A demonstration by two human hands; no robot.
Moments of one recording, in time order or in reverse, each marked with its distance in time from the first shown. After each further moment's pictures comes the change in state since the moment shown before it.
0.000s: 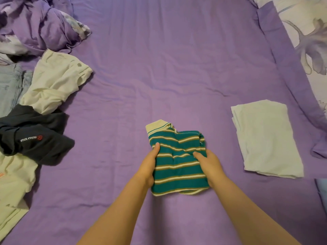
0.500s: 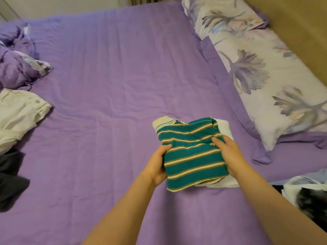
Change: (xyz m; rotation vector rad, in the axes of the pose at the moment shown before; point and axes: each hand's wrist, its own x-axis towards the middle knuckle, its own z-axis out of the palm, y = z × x) left_hand 0.002 0.007 0.190 -0.024 -0.315 0.023; right_hand 0.008 -0.082 -0.207 0.125 0.144 -0.209
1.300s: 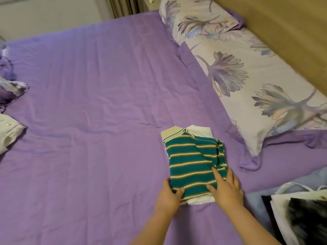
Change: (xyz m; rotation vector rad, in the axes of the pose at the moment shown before) left_hand 0.074 -0.118 0.021 1.044 0.408 0.091; right_hand 0.020 0.125 -0.059 -1.110 0.001 0.103
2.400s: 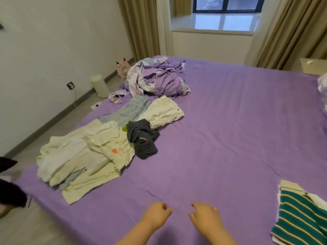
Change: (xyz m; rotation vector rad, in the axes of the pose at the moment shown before) left_hand -0.290 -0.192 -0.296 0.045 0.313 -0.228; right_hand -0.305 -0.297 0.057 -0.514 -0.178 -0.943
